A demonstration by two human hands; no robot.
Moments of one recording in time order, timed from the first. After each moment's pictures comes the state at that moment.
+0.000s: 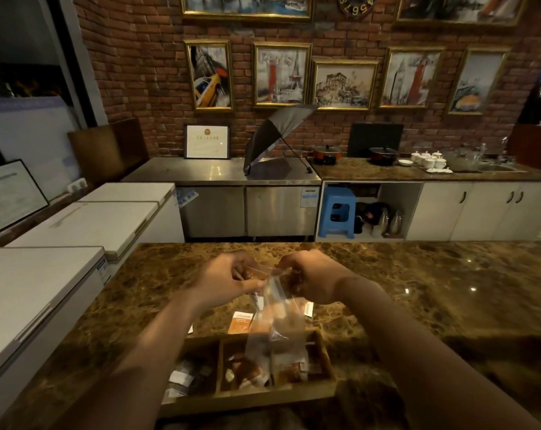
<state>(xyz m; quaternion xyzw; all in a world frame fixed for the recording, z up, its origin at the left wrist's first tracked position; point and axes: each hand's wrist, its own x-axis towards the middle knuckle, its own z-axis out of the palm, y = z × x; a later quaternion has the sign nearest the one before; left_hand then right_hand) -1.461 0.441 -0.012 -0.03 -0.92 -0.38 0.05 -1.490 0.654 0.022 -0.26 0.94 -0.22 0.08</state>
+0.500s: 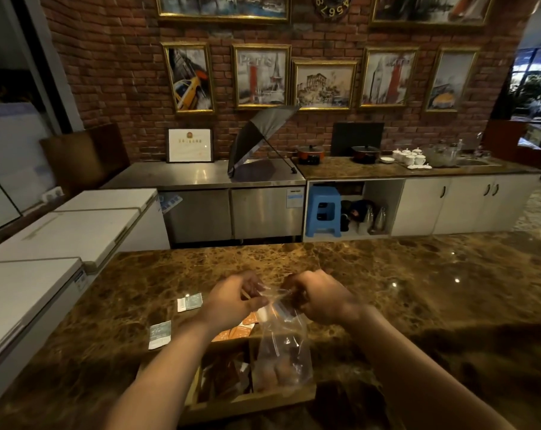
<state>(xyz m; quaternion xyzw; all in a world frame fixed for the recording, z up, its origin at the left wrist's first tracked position) -1.470 0.492 -0.045 -0.04 -0.92 -0.38 0.04 -1.488 0.701 -0.014 -0.22 0.95 -0.21 0.05</state>
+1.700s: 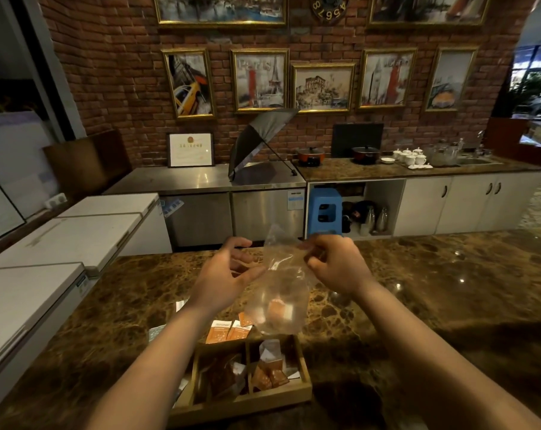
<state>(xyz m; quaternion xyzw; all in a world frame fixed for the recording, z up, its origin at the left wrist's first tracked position) -1.467 0.502 -0.006 -0.04 -0.88 -0.45 0.16 -1.515 0.736 0.005 -0.21 0.90 -0.36 -0.15</state>
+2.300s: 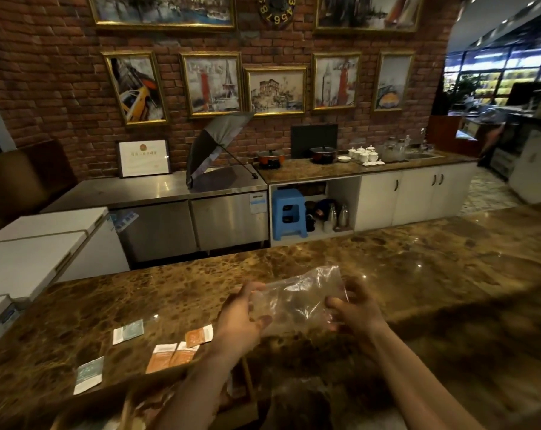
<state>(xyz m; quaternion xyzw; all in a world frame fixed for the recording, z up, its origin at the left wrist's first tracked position) -1.504 0.629 -0.089 -0.05 -0.91 -0.41 0.05 -1.511 0.870 -0.092 0.17 0.72 -0.68 0.00</state>
